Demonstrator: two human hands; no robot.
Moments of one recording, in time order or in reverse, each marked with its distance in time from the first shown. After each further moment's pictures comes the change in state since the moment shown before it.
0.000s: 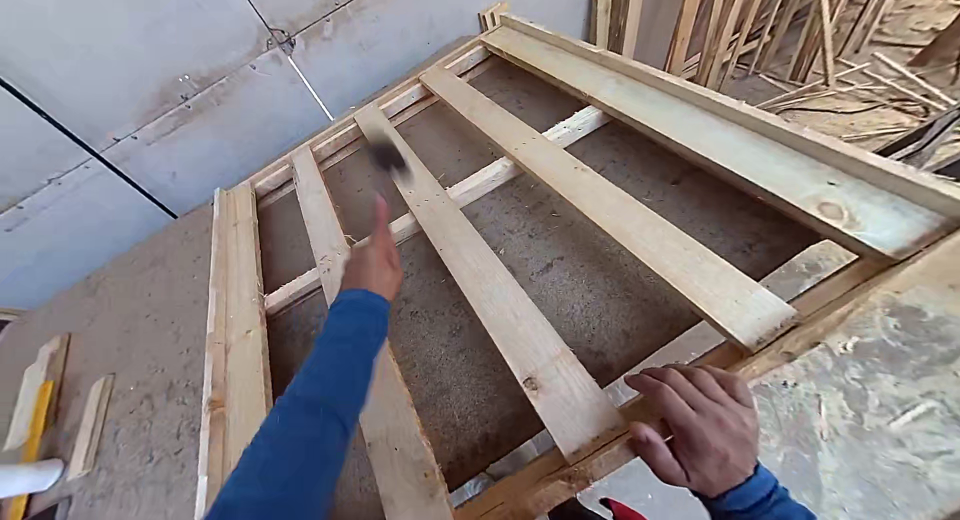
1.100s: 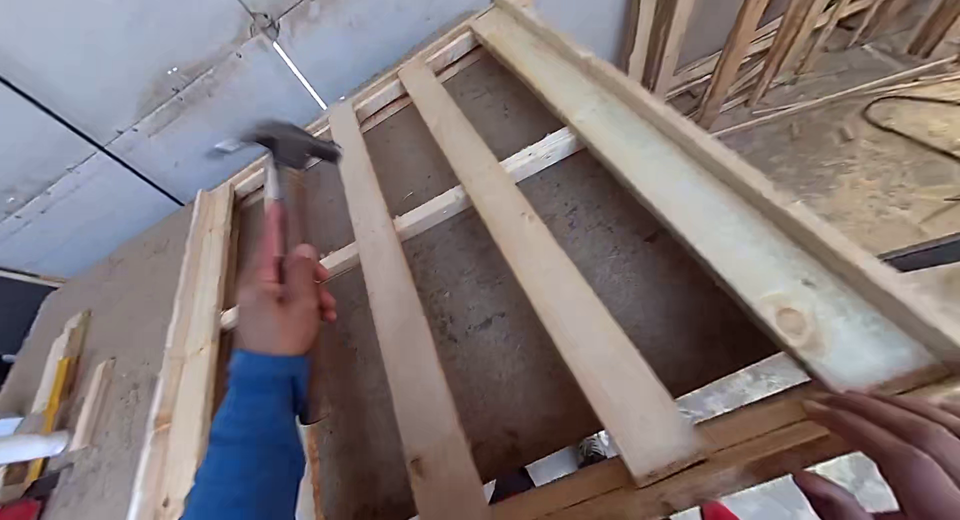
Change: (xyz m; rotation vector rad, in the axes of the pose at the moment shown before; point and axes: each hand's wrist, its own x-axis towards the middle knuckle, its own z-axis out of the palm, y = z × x) left_hand 0.024 0.133 -0.012 -0.346 0.113 -0.248; right_hand 0.036 0.272 -0.089 0.027 -0.129 -0.027
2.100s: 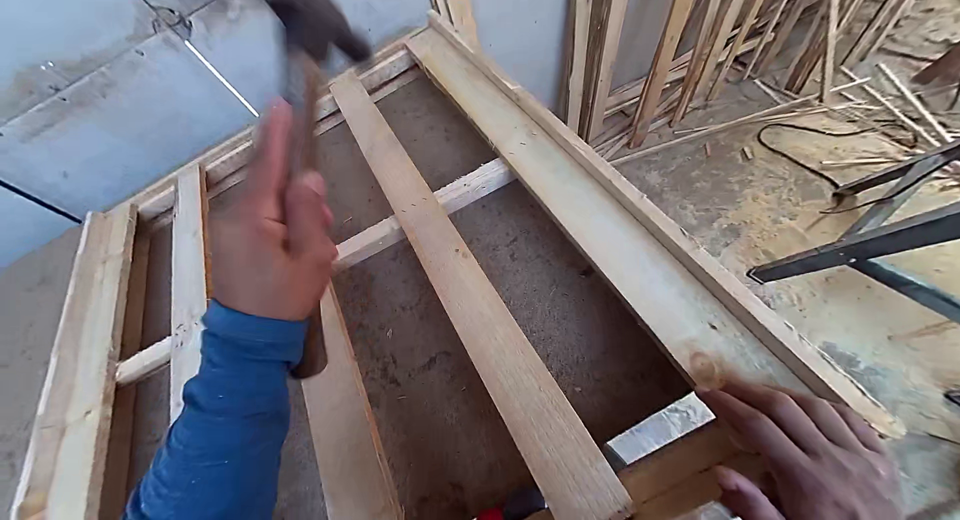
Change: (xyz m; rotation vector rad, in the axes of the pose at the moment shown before) left_hand 0.073 0.100 0.093 0.095 -0.042 0.384; right_hand 0.023 0.058 0.014 -0.097 -0.174 0.037
